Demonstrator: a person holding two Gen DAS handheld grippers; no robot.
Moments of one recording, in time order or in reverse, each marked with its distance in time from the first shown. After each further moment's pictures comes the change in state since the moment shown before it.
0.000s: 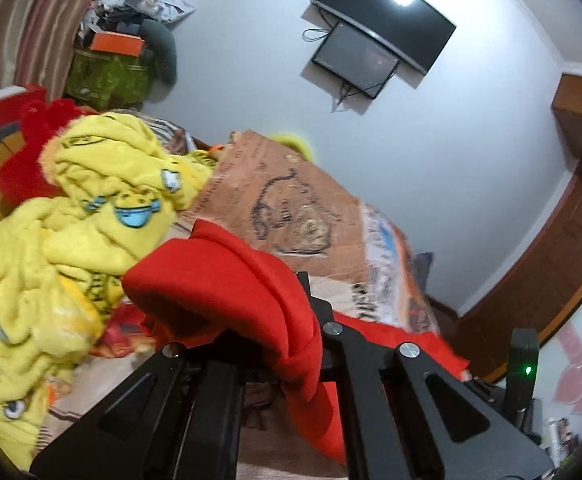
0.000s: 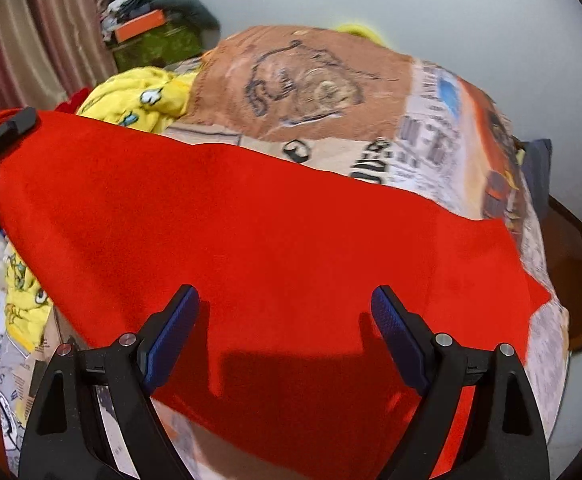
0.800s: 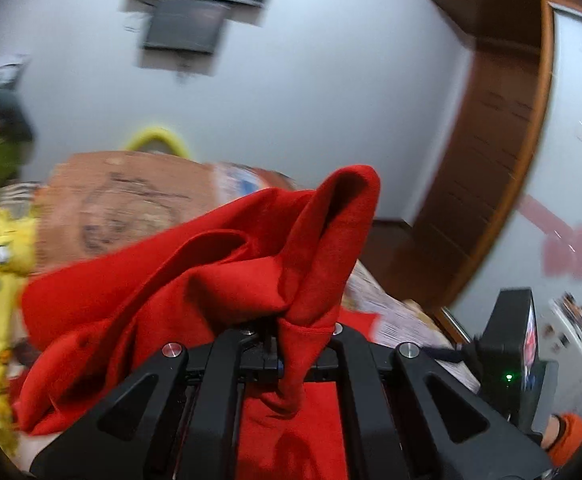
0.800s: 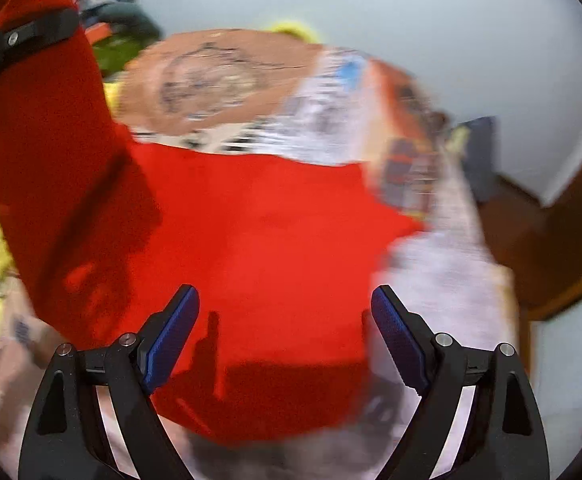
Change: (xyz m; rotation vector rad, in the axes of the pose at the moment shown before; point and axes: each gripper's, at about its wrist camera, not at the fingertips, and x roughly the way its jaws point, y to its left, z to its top) left arm 0.068 -0.221 -0.047 0.457 0.169 -0.316; right arm -0.065 -0.115 -0.071 0.087 -0.036 -0.273
